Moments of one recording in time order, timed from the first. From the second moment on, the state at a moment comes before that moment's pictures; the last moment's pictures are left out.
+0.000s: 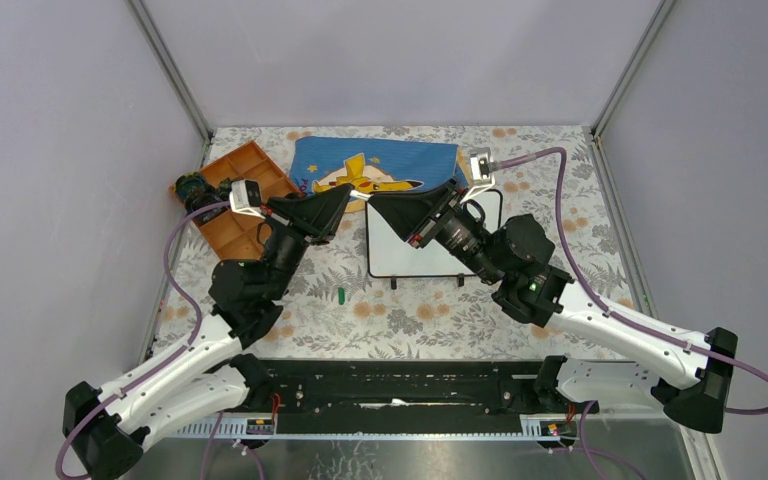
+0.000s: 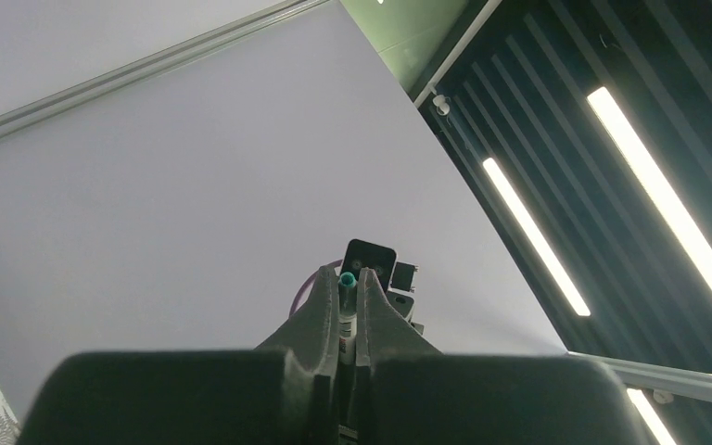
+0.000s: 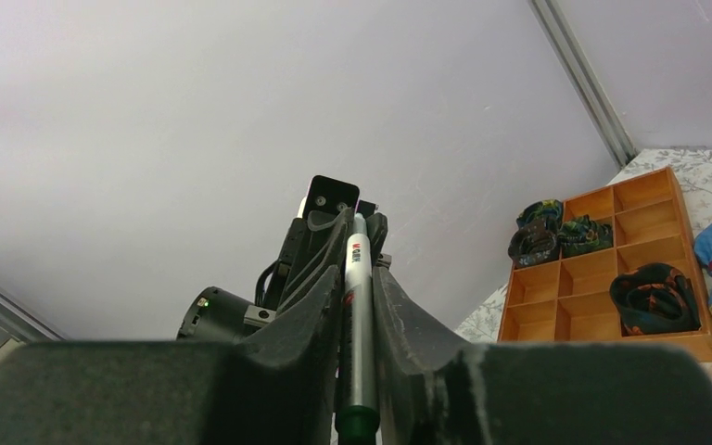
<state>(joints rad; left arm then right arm) -0.76 0.81 0.61 0.82 -0.13 -1.35 1.04 1.08 1.02 0.43 0.10 0.68</state>
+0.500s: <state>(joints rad) -0.76 0.81 0.61 0.82 -0.14 -1.35 1.04 1.08 1.02 0.42 0.11 0.68</state>
